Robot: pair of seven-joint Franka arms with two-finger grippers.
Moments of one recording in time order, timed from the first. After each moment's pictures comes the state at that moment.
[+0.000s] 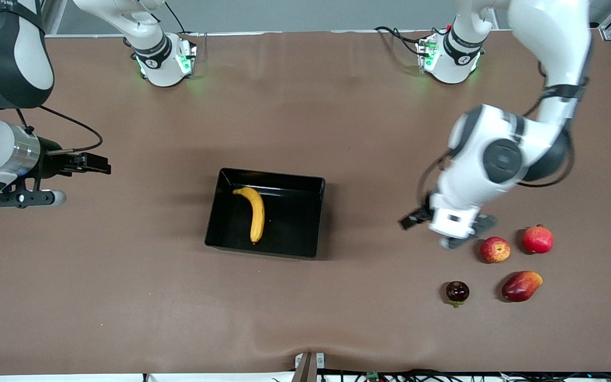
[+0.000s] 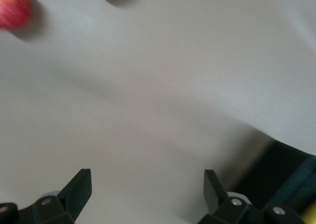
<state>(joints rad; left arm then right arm) -0.22 0.46 -0.26 -1.55 0.03 2.04 -0.98 0.06 0.19 -0.02 -1.56 0.08 1.54 0.01</state>
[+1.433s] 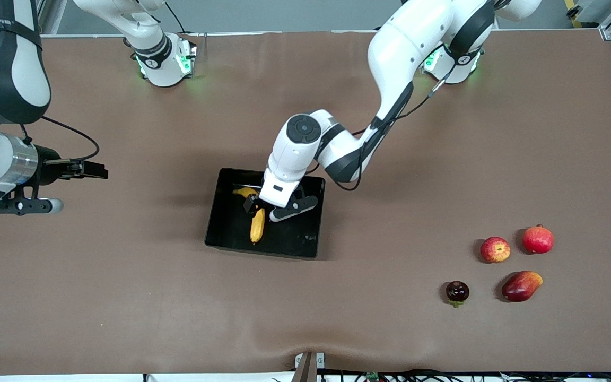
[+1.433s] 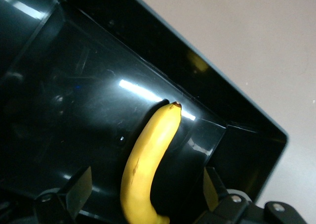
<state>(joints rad) -0.75 0.98 -0.14 -1.11 0.03 2.48 -1.29 0.04 0.22 -0.03 -1.57 0.08 1.54 0.01</state>
